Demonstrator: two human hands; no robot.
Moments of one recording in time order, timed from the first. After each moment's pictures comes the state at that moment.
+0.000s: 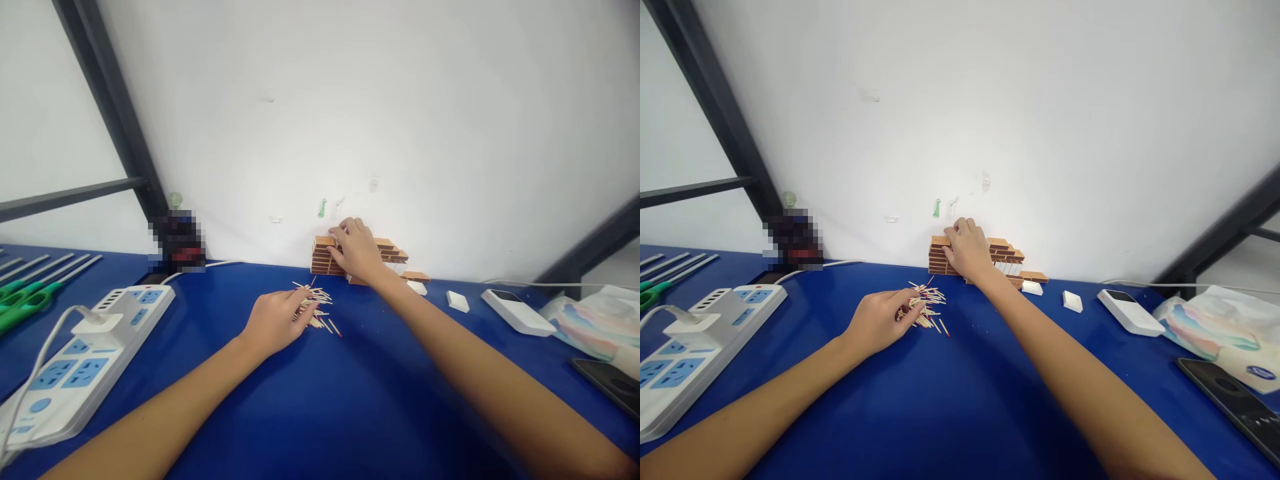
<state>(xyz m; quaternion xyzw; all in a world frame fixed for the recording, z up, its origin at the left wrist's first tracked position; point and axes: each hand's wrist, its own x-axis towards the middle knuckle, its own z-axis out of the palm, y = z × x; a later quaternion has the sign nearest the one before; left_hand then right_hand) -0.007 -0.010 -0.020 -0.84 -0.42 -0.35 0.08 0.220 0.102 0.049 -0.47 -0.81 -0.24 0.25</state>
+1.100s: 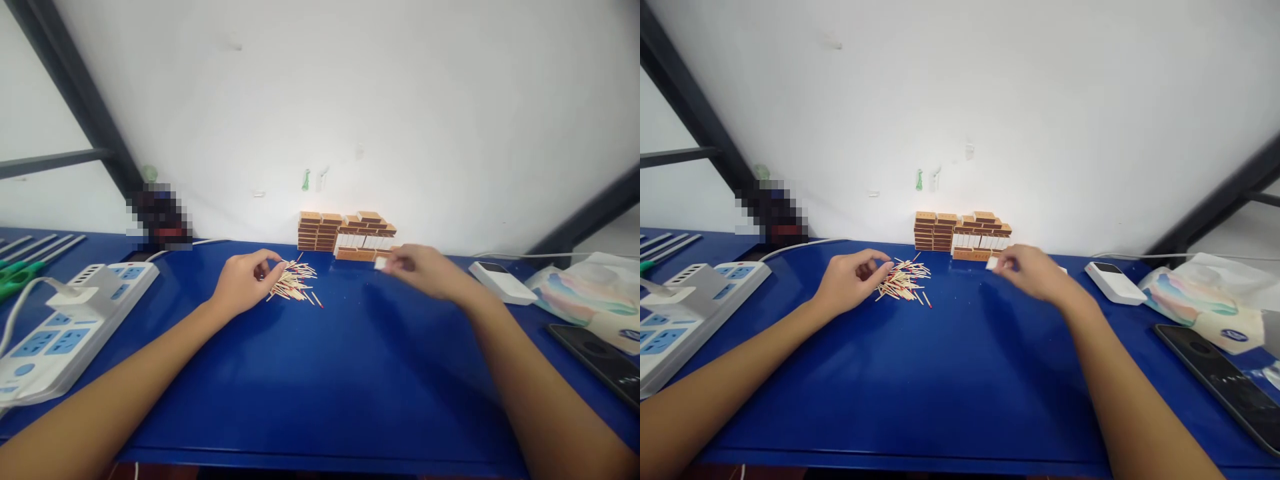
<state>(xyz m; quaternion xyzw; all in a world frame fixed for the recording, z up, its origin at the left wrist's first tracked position) -0.023 -0.002 0.003 -0.79 -0.46 -0.40 -0.03 0.361 0.007 0.031 -0.55 -0.80 0.09 0.19</state>
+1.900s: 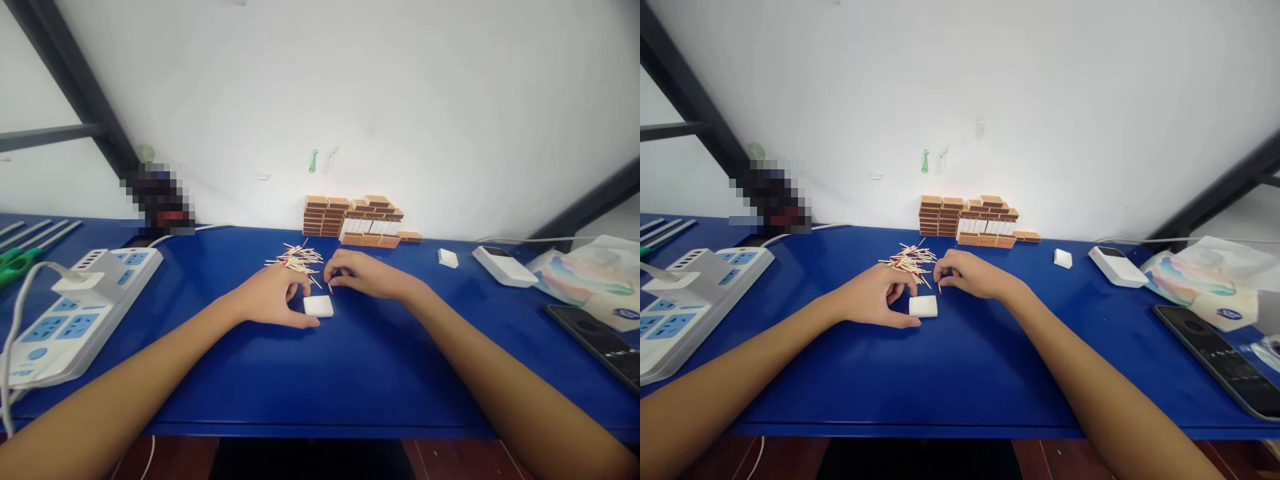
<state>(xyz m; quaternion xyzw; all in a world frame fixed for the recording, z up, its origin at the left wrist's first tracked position) -0.007 -0.027 0.009 -0.88 -0.37 -0.15 -0.26 0.257 0.004 0.013 -0.38 -0.89 0.23 0.12</state>
